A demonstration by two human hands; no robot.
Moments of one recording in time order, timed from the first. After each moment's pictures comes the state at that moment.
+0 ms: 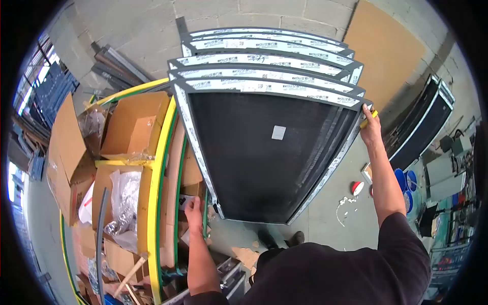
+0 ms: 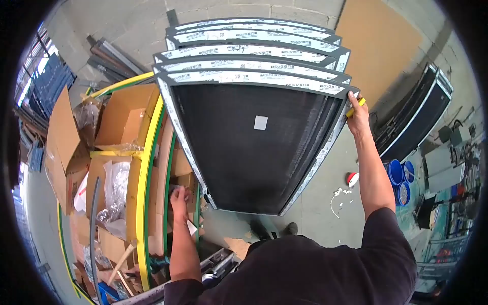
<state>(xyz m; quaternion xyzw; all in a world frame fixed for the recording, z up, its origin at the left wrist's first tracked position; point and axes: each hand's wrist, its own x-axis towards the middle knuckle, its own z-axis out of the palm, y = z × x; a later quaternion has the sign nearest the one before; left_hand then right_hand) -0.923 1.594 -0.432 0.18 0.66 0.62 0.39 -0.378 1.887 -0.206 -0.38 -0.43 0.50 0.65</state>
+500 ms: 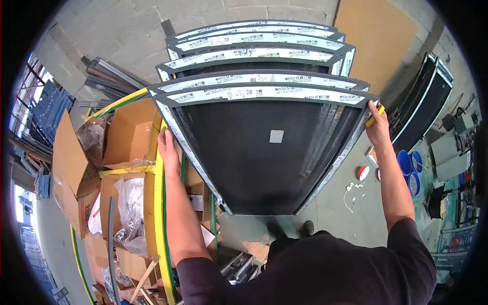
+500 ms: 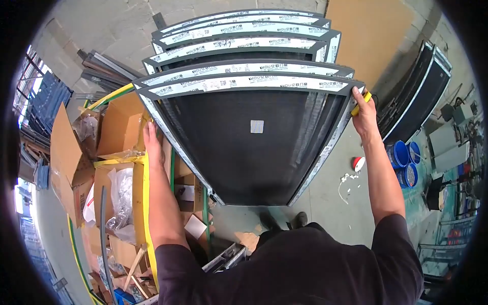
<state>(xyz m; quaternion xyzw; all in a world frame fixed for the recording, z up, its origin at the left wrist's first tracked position) -0.968 1.800 -0.270 0.38 0.59 0.67 0.26 -0.384 1.873 -0.192 -0.40 -0.42 0.51 0.63</state>
